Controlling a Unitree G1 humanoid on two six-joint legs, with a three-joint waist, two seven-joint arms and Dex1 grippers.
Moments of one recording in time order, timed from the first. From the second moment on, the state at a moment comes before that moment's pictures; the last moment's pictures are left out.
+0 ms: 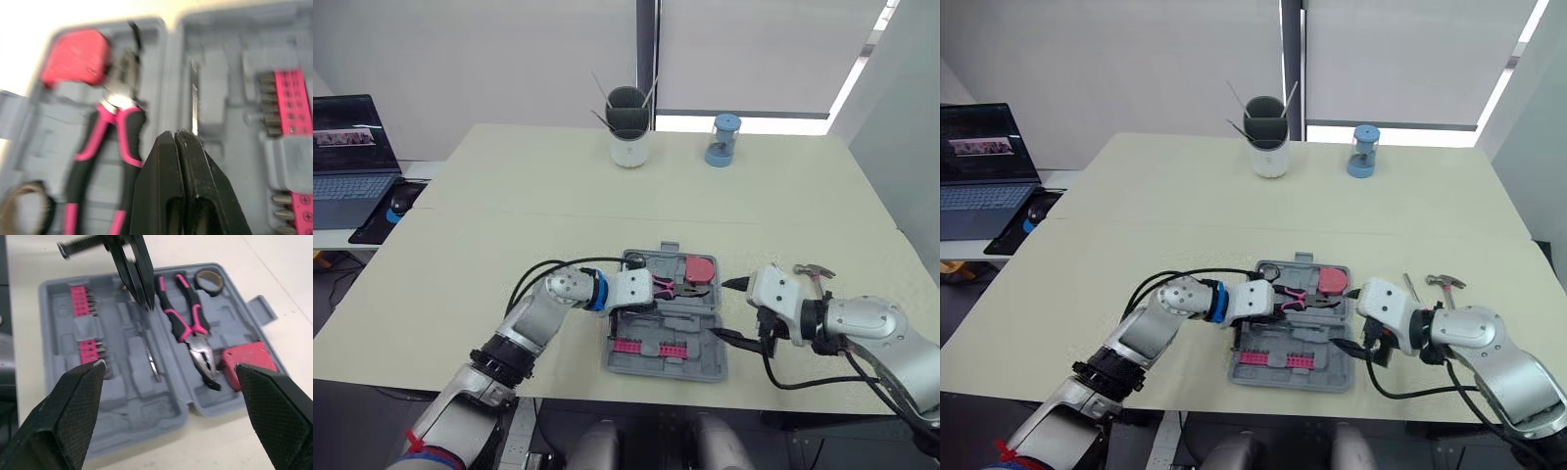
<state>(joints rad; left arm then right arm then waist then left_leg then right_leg) -0.55 0.51 -0.36 0.12 0.03 0.10 -1.10 -0.14 -0.84 0.07 -0.52 0.30 0.57 0.83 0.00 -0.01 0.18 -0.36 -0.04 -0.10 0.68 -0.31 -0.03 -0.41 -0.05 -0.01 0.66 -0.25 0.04</state>
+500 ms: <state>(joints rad) -0.19 0.72 0.20 0.16 -0.27 0.17 -1.02 0.00 -0.92 -0.36 0.09 0.36 0.20 1.07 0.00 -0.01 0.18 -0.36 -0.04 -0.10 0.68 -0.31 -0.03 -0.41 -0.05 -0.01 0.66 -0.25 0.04</state>
